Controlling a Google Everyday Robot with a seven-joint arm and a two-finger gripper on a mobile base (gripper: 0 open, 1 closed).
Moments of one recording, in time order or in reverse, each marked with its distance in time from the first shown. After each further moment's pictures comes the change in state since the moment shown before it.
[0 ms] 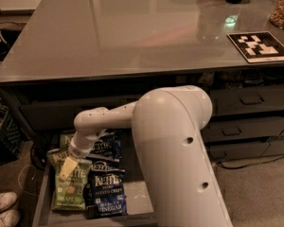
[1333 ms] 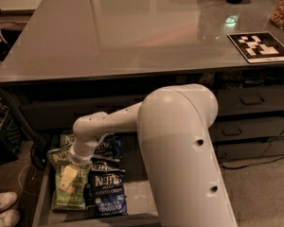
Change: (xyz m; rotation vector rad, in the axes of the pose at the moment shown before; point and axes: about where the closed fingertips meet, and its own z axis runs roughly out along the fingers) arm 0.020 0.039 -0.003 -0.043 0.040 -0.010
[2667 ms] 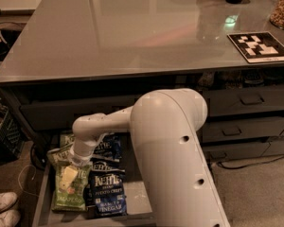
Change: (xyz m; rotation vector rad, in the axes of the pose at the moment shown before) arm 0.003 -0.008 0.022 -0.059 0.034 0.017
